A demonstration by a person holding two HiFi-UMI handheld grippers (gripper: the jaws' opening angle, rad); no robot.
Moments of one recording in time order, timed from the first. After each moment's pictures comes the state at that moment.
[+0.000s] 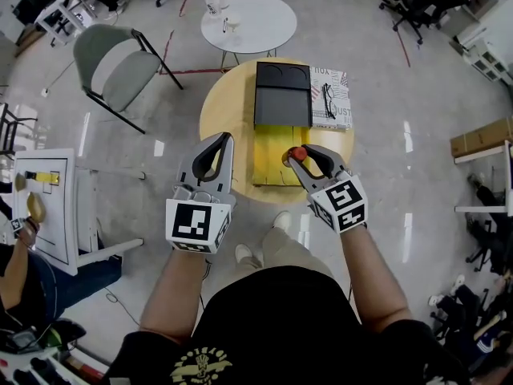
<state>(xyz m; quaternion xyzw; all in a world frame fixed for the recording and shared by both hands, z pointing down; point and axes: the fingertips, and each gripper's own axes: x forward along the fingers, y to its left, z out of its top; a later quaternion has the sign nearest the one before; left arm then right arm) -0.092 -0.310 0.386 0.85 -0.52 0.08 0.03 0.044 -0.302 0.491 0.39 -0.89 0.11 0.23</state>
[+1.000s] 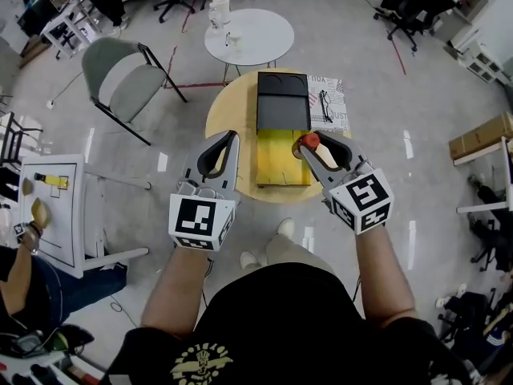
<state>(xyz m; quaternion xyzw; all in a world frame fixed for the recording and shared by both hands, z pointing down) -0.089 -0.281 0.340 0.86 -0.50 0.07 0.00 0.047 -0.279 0.378 0.40 -0.89 0.05 0.19</state>
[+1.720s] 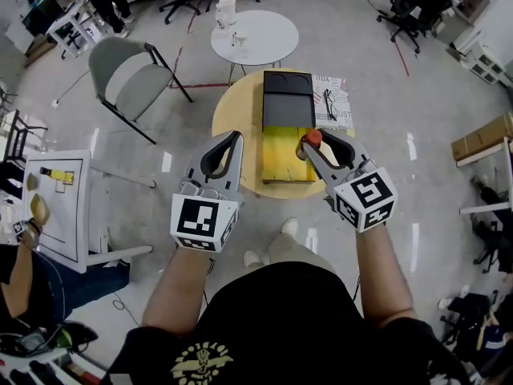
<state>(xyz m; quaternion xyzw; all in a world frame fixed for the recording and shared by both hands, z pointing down) -0.096 -0.255 0.326 0.86 -0.50 0.07 0.00 0.040 -0.261 0.367 0.41 -0.90 0.06 0.16</state>
